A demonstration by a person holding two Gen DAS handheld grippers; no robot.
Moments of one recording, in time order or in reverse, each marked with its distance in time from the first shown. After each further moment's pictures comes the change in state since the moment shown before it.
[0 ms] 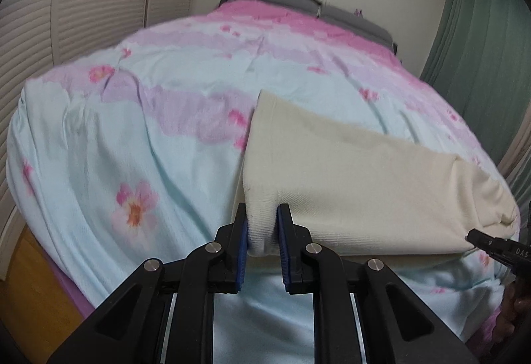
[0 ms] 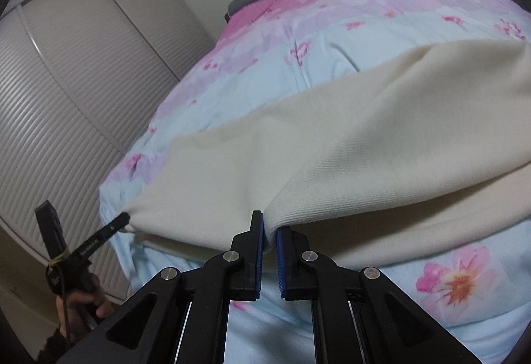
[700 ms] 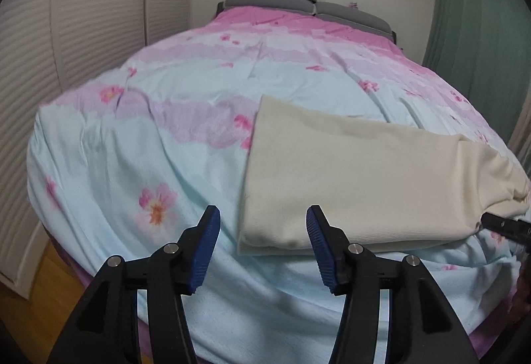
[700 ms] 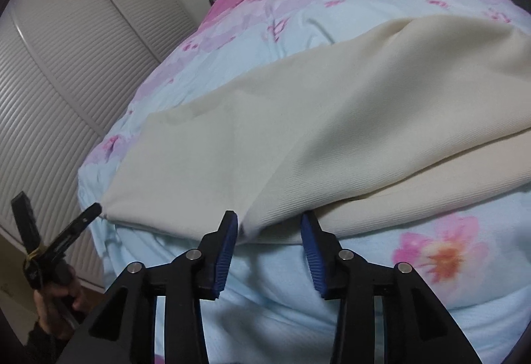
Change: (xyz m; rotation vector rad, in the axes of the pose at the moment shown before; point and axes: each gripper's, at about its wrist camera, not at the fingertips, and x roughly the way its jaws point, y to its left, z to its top) left arm -0.031 -0.021 -0.006 0.125 -0.043 0.073; right arm -0.001 -0.016 -0.017 -0.003 0.043 -0.089
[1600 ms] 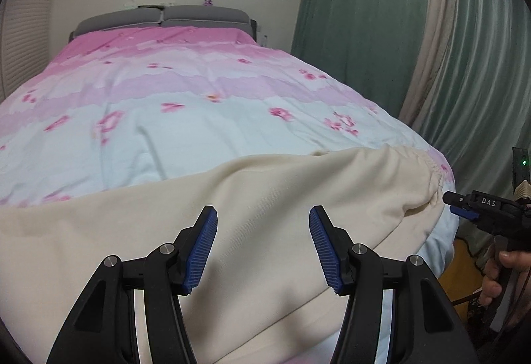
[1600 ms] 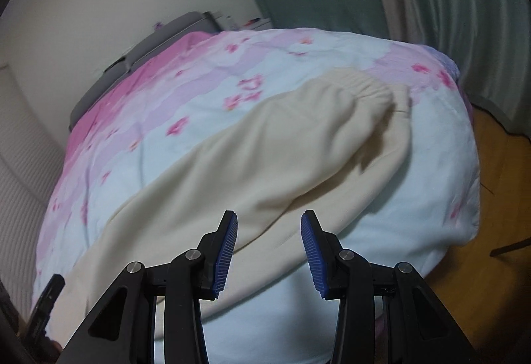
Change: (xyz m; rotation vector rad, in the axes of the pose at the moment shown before) left arm 0.069 -0.383 0.073 0.248 -0.001 -0.473; right arm -0.200 -0.280 0.066 0.442 -0.335 -0.491
